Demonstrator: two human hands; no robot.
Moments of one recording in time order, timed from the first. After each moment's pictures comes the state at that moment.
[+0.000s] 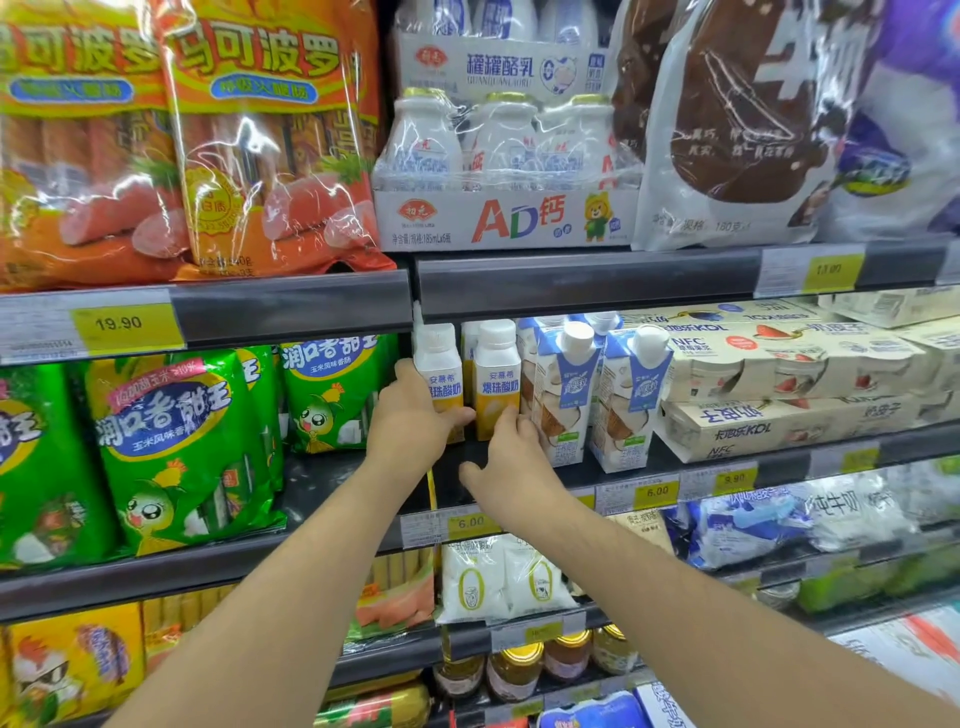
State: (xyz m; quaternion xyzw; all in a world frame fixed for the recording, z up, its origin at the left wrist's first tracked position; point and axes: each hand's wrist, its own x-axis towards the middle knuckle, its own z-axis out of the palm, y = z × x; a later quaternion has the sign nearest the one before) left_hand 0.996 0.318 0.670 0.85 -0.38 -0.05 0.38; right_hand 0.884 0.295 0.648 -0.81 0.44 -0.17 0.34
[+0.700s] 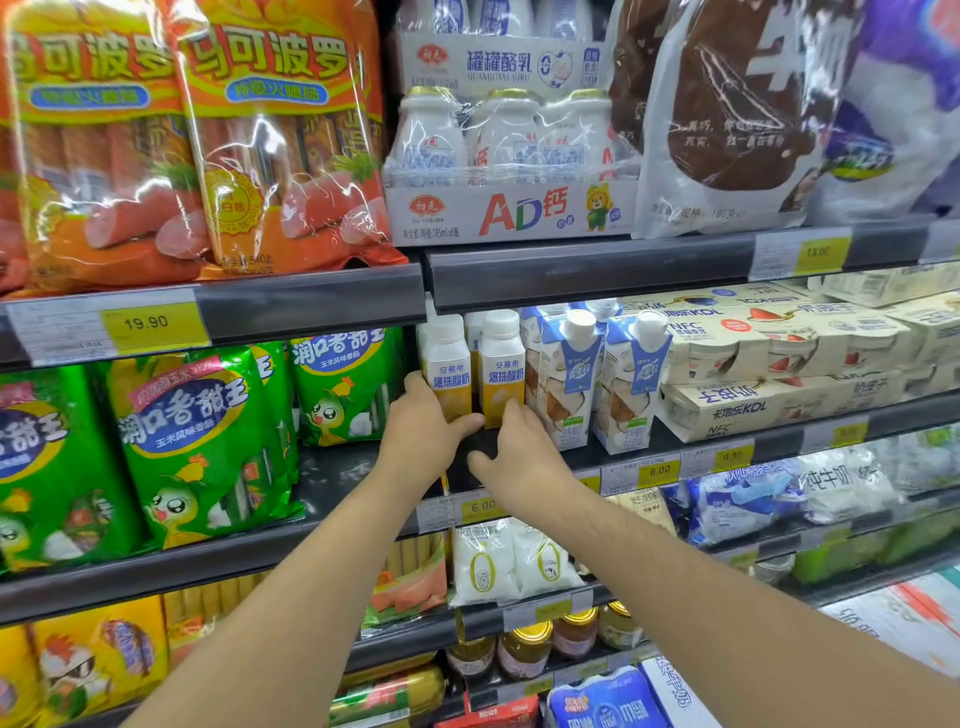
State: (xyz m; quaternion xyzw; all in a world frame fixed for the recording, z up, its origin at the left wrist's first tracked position) left_hand 0.998 0.334 0.653 0.81 -0.42 -0.09 0.40; right_hand 0.881 0.305 0.649 -0.81 0.44 -0.19 0.33
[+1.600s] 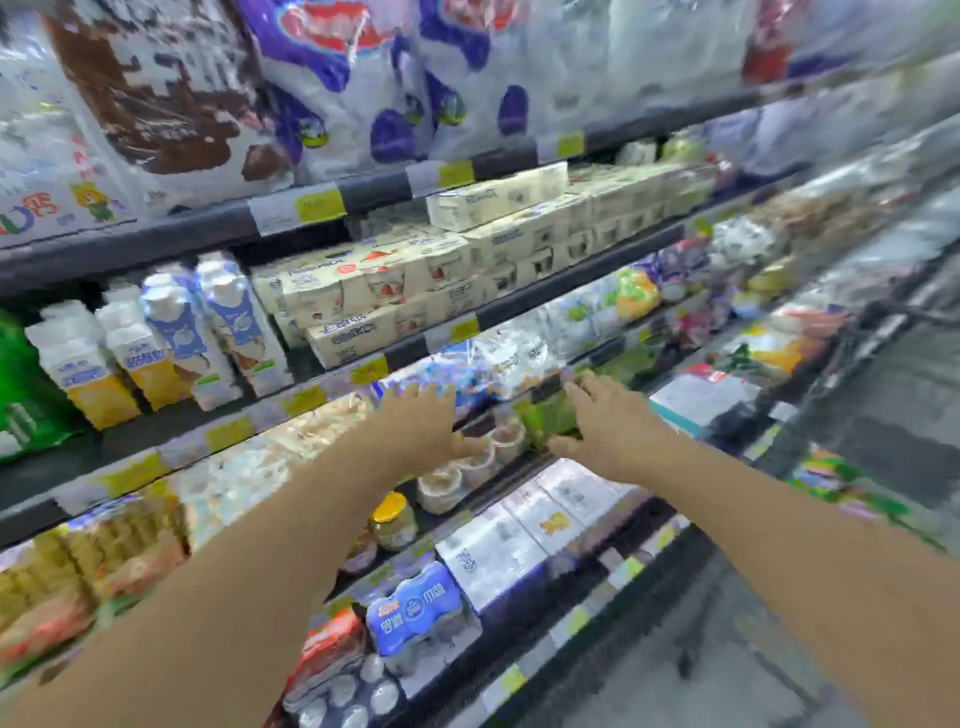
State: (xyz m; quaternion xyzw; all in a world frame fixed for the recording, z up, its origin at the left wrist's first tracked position) left_hand 0.630 0.301 0.642 0.66 -0.75 0.01 -0.11; right_hand 0.399 0.283 0.617 -0.81 0.58 0.01 0.03
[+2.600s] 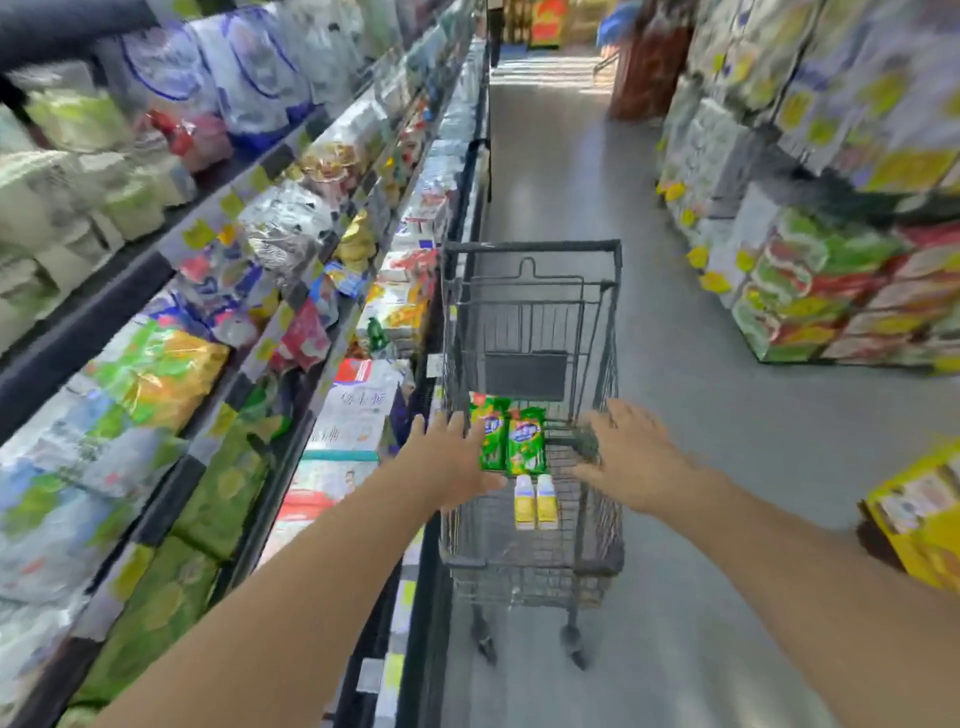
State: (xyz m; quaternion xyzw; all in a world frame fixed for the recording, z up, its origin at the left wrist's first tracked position) left_hand 0.132 0.035 0.495 0.22 -0.95 -0.01 -0.21; right_hand -0.021 0.208 0.497 -0.43 0.89 0.04 0.14
